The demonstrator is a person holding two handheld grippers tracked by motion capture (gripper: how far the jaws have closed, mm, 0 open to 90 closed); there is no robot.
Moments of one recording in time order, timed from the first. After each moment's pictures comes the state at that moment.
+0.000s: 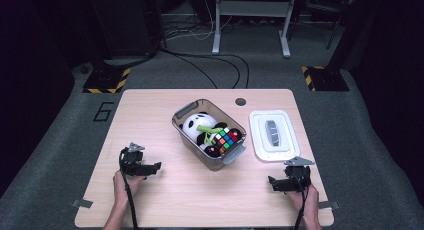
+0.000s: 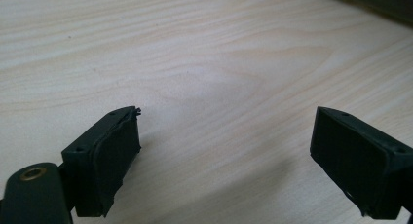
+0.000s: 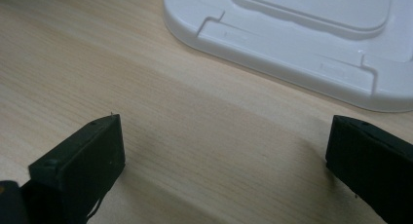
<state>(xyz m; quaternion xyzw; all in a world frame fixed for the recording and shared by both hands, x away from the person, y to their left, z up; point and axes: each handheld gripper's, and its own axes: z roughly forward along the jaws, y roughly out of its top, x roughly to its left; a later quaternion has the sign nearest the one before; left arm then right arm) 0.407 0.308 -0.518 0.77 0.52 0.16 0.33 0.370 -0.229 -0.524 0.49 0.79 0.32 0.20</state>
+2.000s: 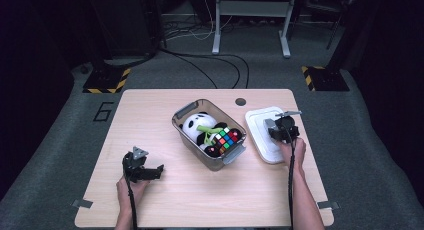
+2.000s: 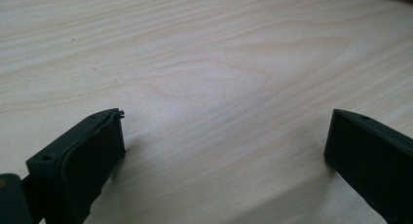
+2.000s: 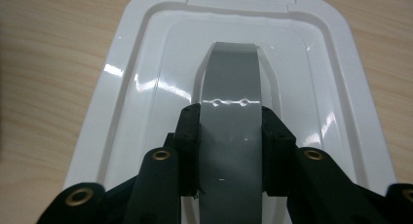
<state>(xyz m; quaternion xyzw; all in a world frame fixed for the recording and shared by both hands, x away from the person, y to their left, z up) 0.399 0.299 -0.531 0.76 0.51 0.22 0.33 0.510 -0.209 -0.471 0.54 0.75 0.30 0.22</state>
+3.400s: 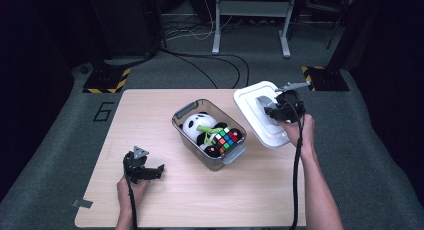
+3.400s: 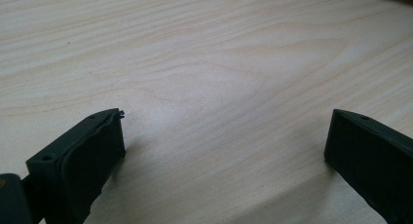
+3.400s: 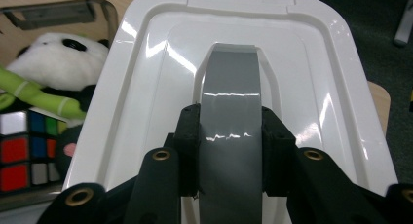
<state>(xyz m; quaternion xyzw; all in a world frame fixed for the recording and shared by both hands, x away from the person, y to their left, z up) 0.401 0.297 -0.531 0.76 0.51 0.21 0.33 0.484 -0.178 -0.330 0.46 0.79 0.35 0.22</state>
